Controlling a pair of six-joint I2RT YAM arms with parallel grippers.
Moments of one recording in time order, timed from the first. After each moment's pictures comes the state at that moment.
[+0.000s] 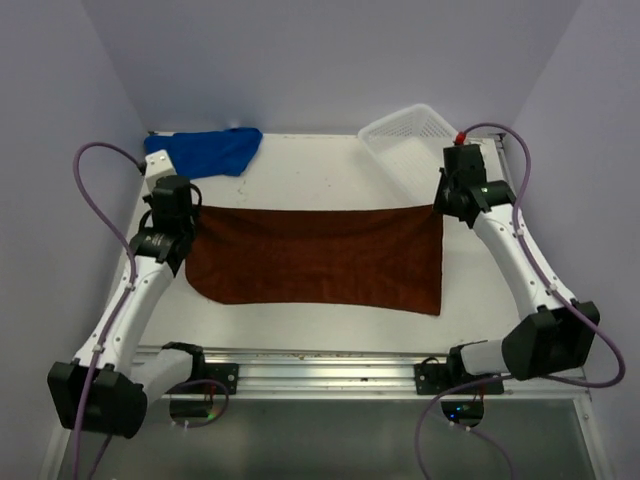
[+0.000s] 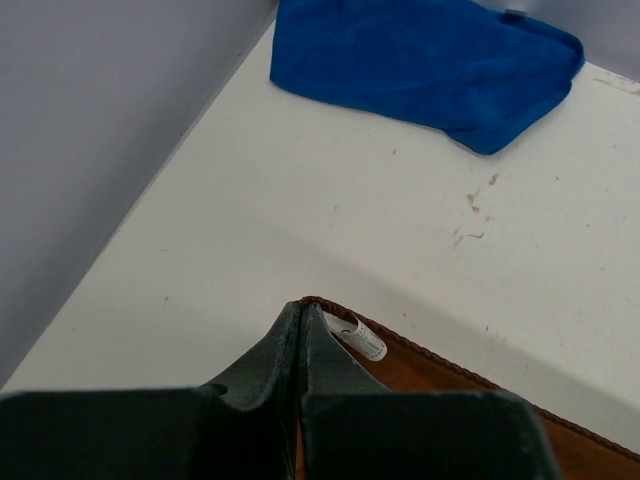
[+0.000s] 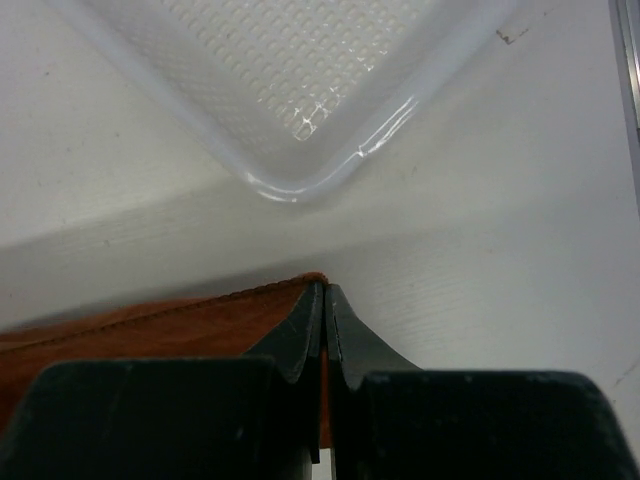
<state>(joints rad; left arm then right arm) -0.17 1.04 0.94 -0.40 -0.59 -0.32 0.20 1.35 1.31 -0.80 0.33 0.36</state>
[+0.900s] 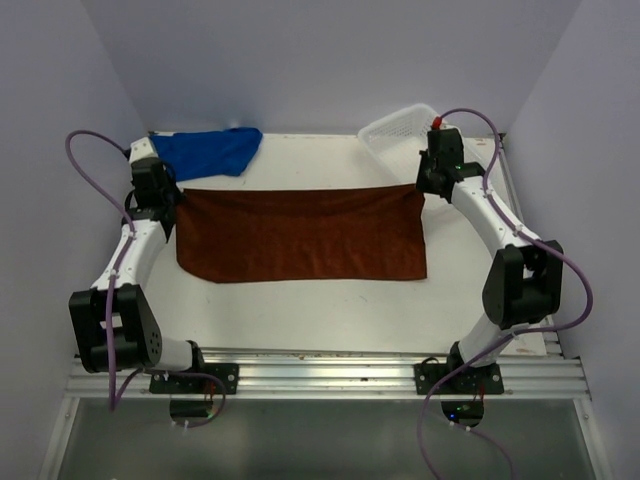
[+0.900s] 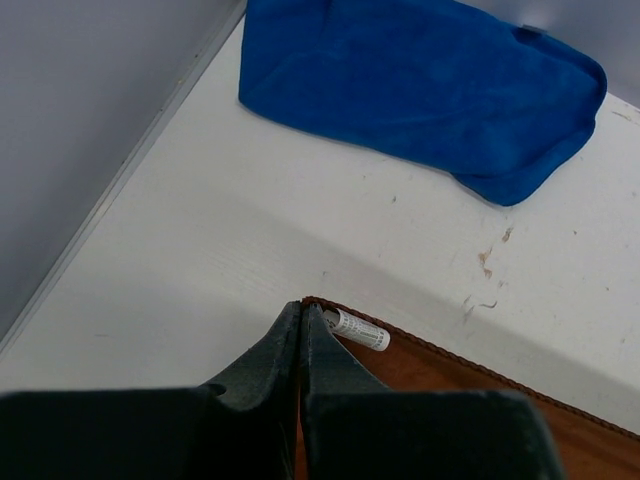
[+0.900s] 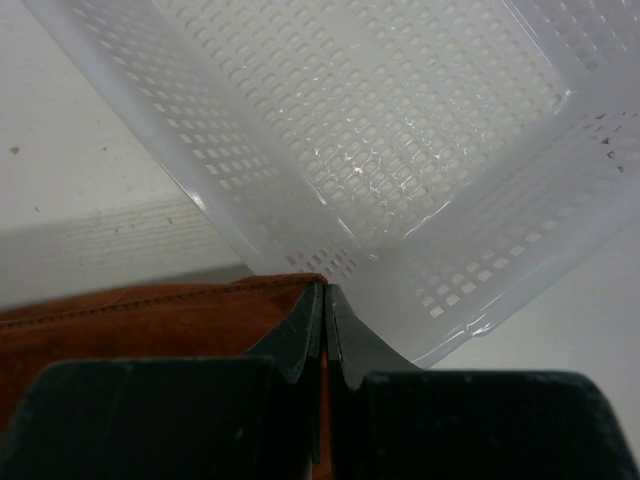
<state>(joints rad) 0.14 1.40 1.00 -0.09 -0.22 -0.28 0.17 1.68 1.41 -0.51 0.22 0.28</state>
